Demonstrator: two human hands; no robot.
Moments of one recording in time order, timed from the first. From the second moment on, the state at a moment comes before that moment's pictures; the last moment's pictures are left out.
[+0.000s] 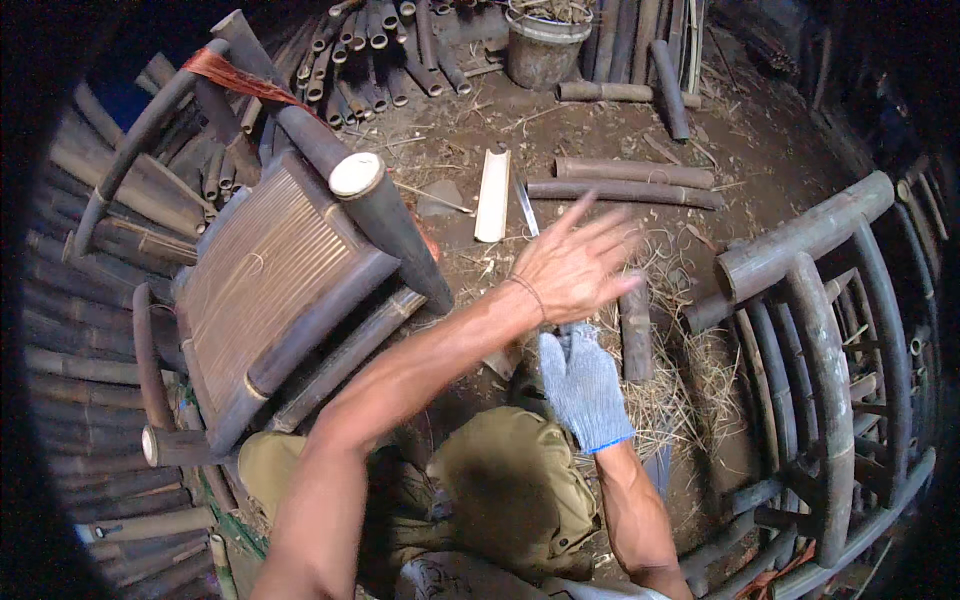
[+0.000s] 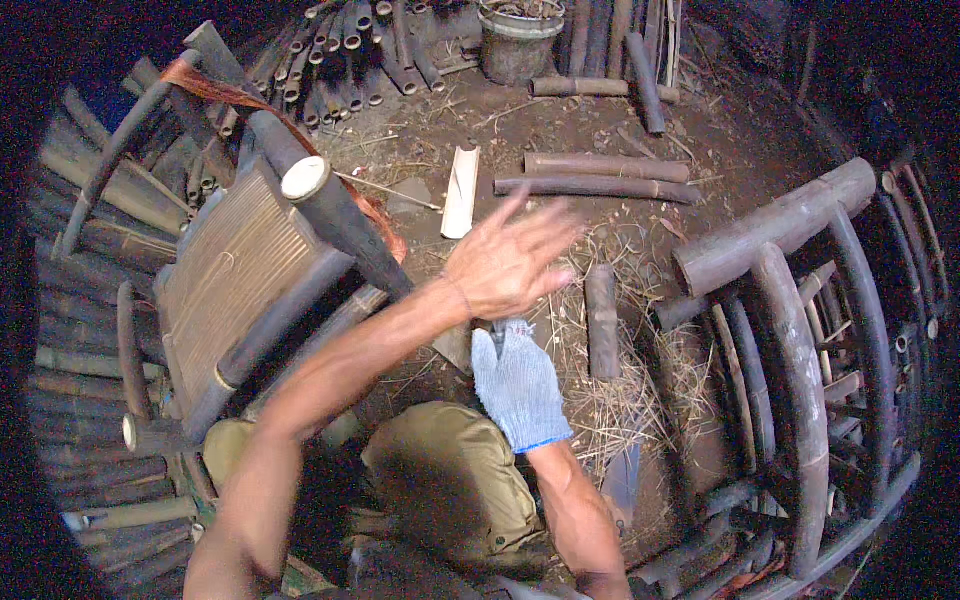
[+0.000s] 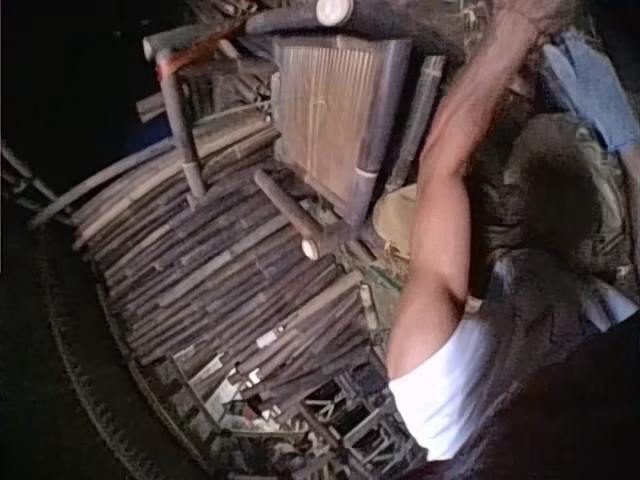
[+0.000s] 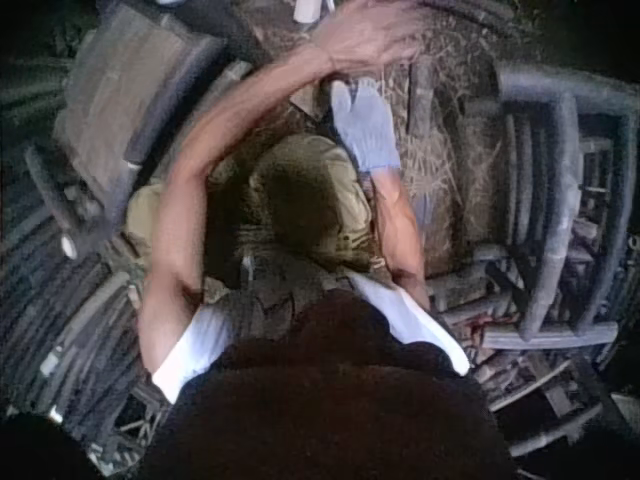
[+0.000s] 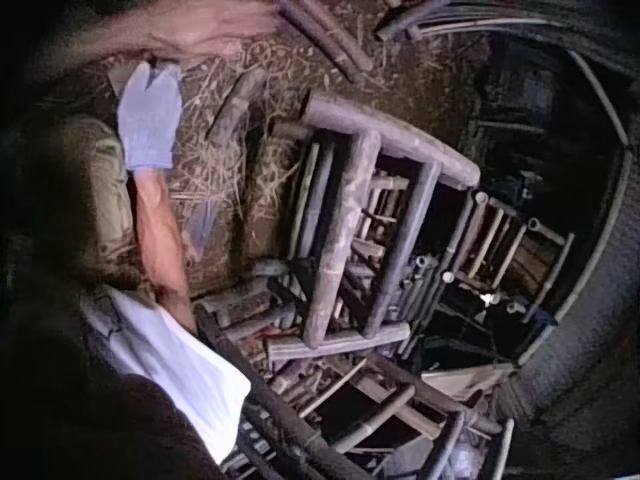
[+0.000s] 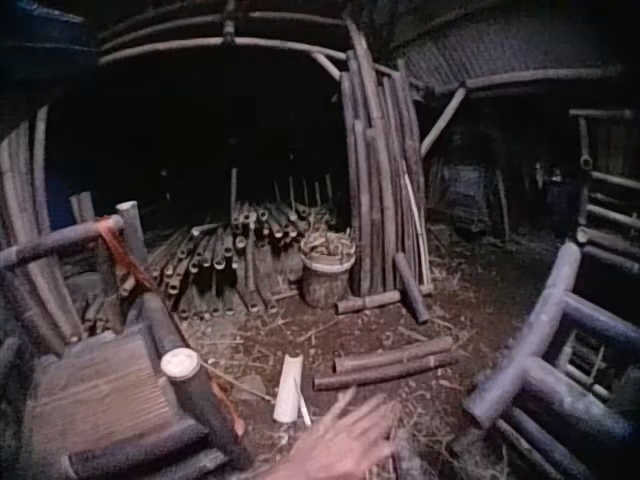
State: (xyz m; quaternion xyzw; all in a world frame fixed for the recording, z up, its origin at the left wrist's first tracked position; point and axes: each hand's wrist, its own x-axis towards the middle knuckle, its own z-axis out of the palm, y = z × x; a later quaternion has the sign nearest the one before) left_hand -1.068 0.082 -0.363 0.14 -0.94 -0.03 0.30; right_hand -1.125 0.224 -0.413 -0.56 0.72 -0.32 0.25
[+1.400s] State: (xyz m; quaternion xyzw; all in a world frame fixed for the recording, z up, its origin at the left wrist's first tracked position) left_hand -1.042 0.050 -0.422 0.20 -0.92 -0.28 0.17; right_hand -1.211 0.188 -0.420 -0.53 0.76 -0.21 0.31
